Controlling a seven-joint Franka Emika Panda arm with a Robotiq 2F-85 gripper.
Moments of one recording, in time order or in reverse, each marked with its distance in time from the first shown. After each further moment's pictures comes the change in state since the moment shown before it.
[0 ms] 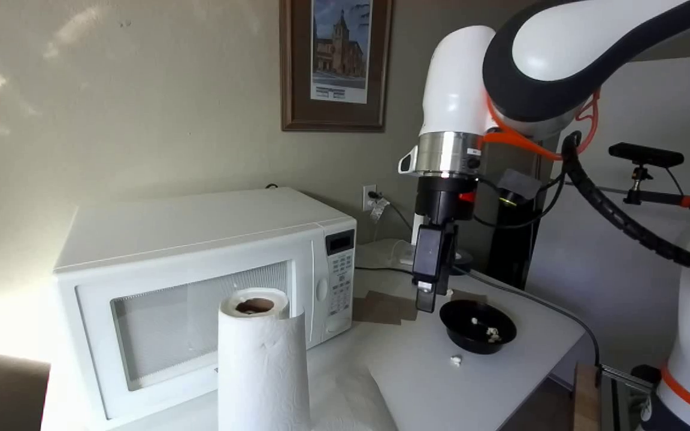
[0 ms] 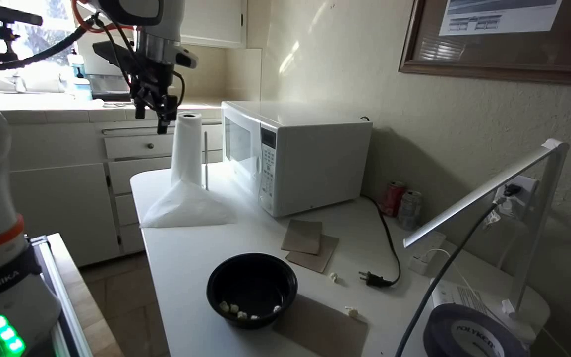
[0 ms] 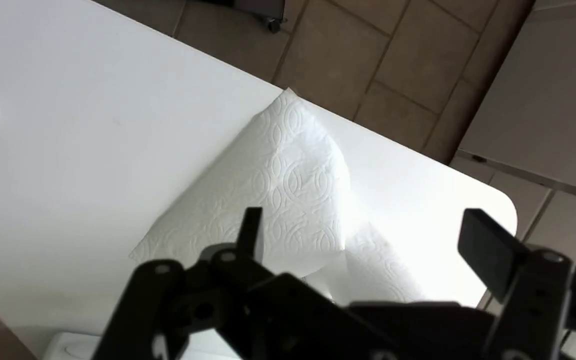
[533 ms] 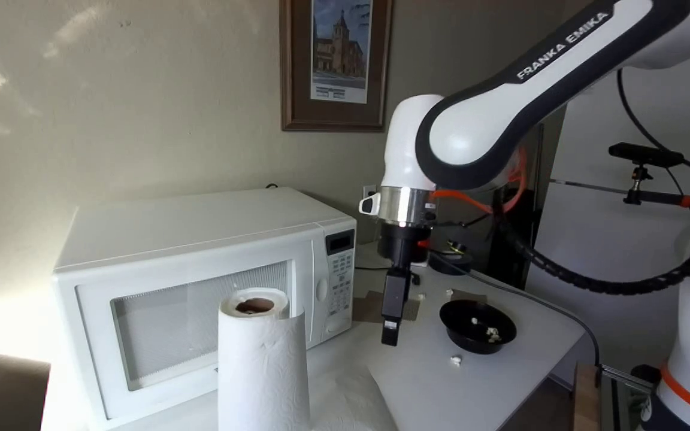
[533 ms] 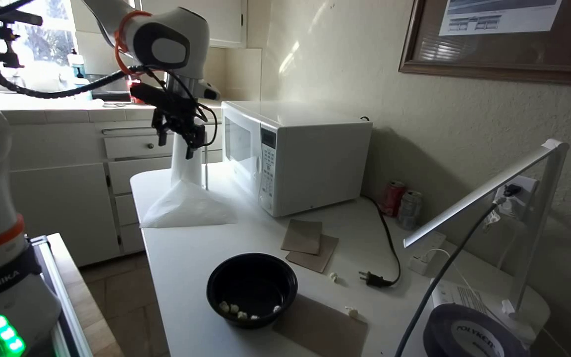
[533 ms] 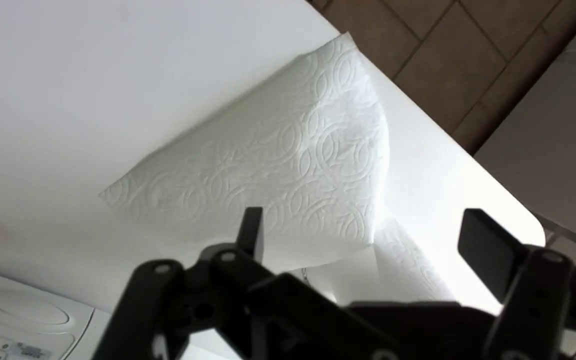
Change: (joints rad) arm 0.003 0.304 -0.030 0.045 0.003 0.254 -0.315
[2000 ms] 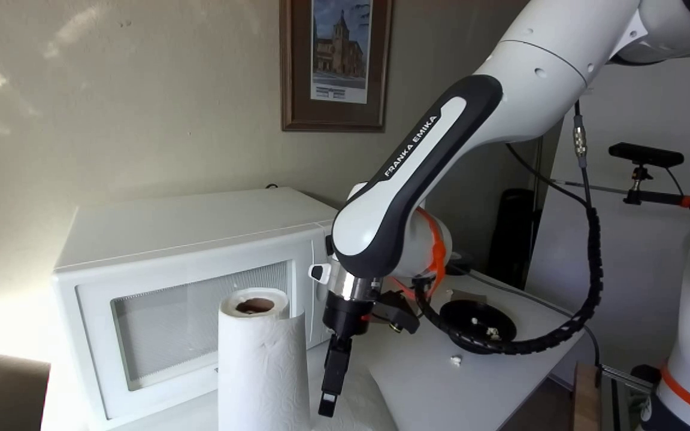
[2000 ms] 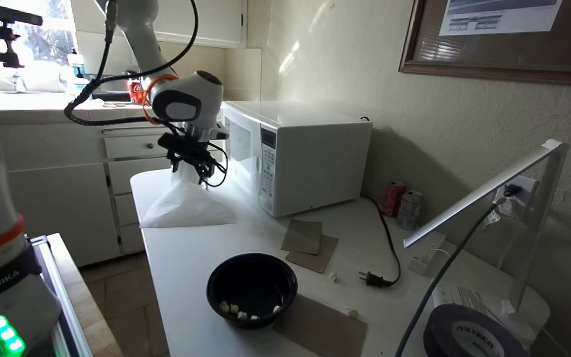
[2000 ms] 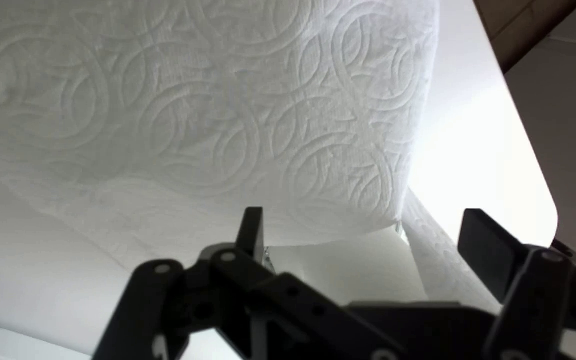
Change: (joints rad) arm -0.099 0.471 0.188 0.177 0.312 0.336 -0.432
